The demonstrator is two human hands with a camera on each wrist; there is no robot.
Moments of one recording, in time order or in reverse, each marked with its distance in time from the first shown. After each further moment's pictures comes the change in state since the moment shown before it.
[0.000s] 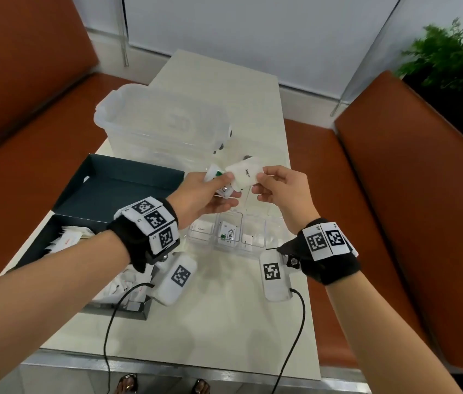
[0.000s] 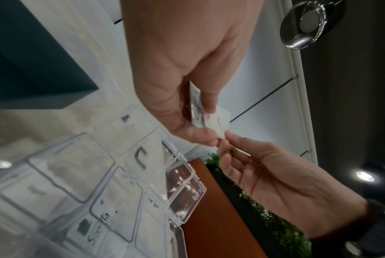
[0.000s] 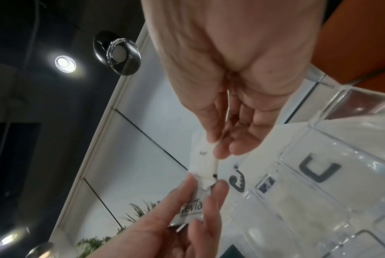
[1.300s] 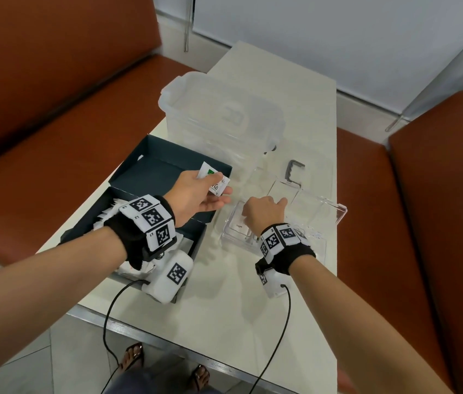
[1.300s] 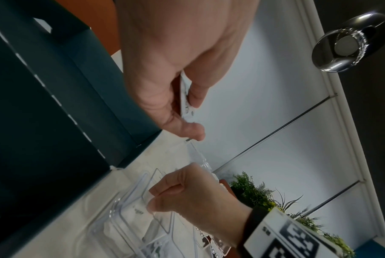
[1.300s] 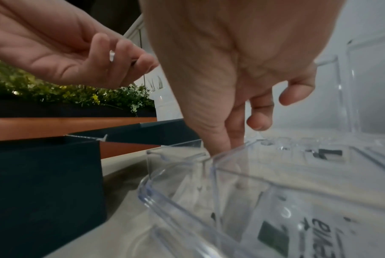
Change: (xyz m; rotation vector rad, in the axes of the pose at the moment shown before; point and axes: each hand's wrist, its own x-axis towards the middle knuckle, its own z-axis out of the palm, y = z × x) left_hand -0.024 -0.009 -0.074 -0.084 0.276 -0.019; right_hand 0.037 0.080 0.107 -1.568 -0.368 -0.219
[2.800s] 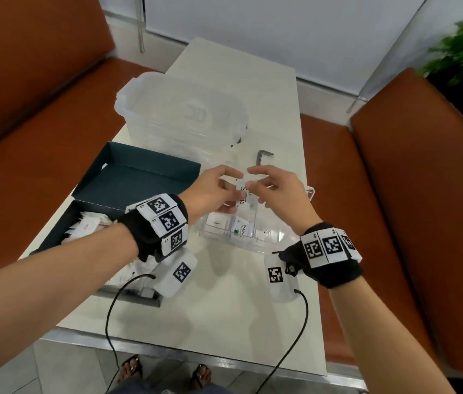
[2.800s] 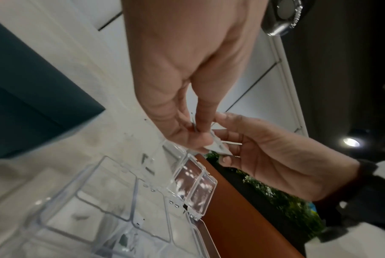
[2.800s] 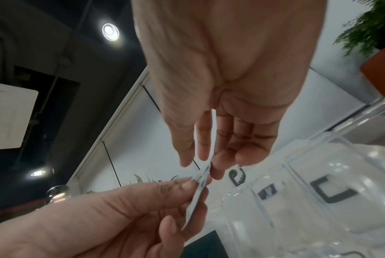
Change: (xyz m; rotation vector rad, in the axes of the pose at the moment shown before) left_hand 0.005 -0.004 0.055 0.311 -0.355 0.122; right_hand -0.074 0.064 -0.066 1.069 0.279 0.003
